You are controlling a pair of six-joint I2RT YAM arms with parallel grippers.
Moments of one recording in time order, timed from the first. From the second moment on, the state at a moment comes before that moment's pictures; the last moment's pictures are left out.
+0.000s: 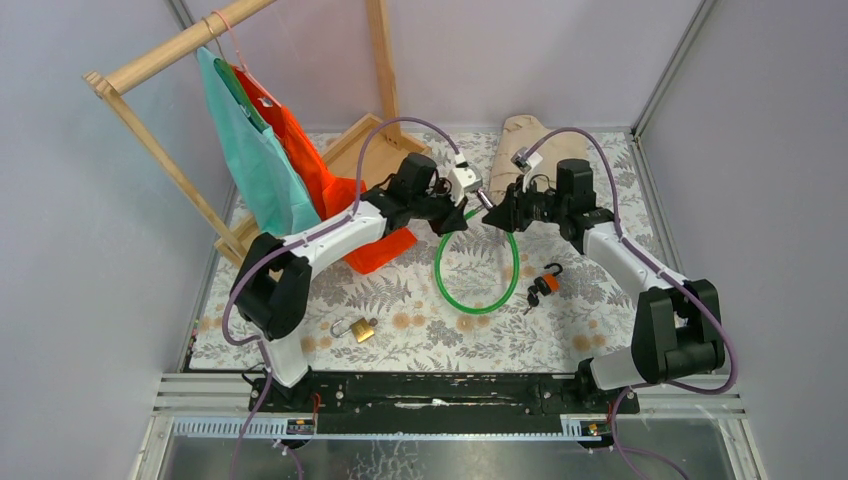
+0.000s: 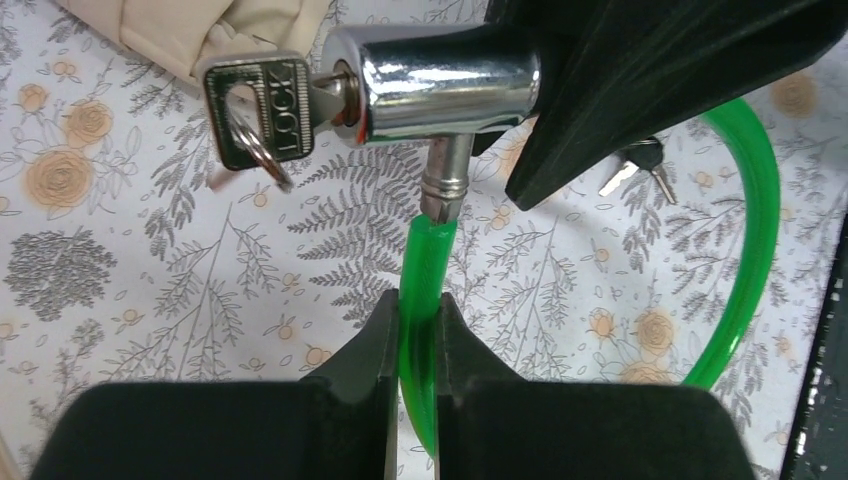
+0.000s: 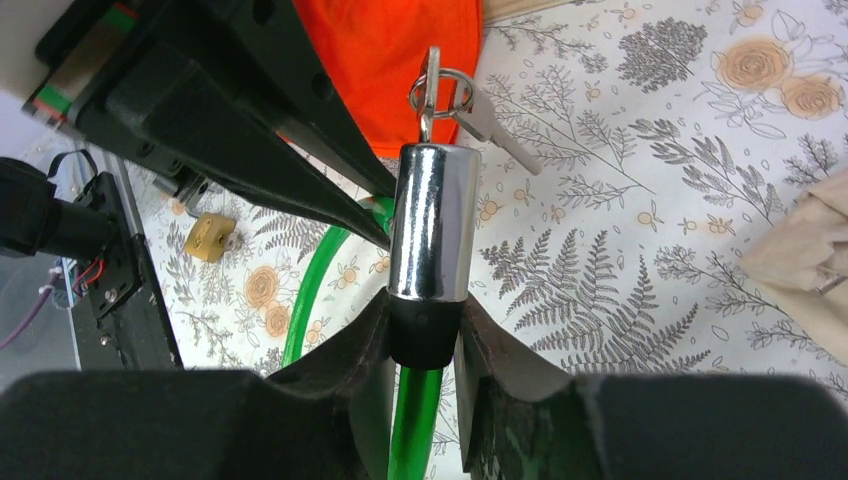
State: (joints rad) left arm -0.62 1.80 1.37 -0.20 0.51 0.23; right arm 0.21 1.44 0.95 -0.04 -0.84 0.01
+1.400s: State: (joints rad) left arm -0.54 1.77 1.15 0.10 0.91 -0.02; right arm 0.22 1.38 0.77 0.25 -0.99 -0.10
